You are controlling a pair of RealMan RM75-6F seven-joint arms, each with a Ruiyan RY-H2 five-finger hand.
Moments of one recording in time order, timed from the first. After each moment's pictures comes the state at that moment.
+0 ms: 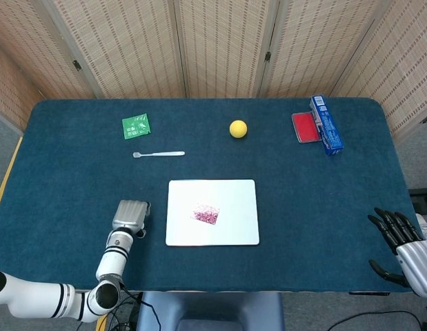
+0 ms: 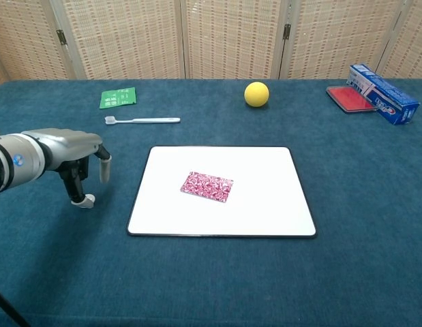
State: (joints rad) left arm -0.92 -1.55 -0.14 -1.75 0.32 1.23 0.96; right arm 0.04 -0.97 -0.07 -1.53 -1.75 1.58 0.27
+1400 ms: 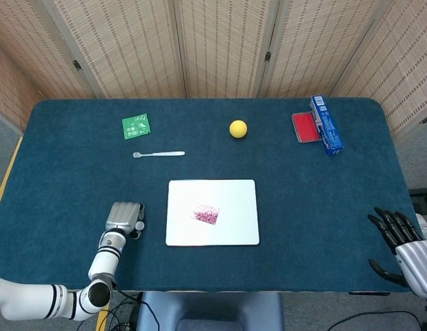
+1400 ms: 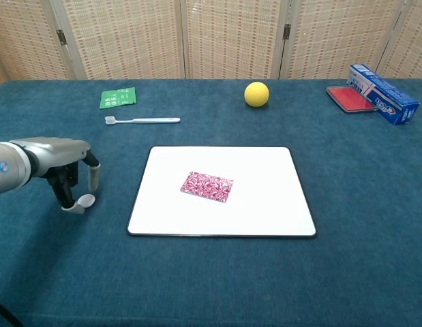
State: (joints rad) left arm -0.87 -1.53 -0.10 -1.70 0.37 1.15 0.86; right arm 0.04 -0.97 -0.07 -1.54 -1.75 1.58 0.23
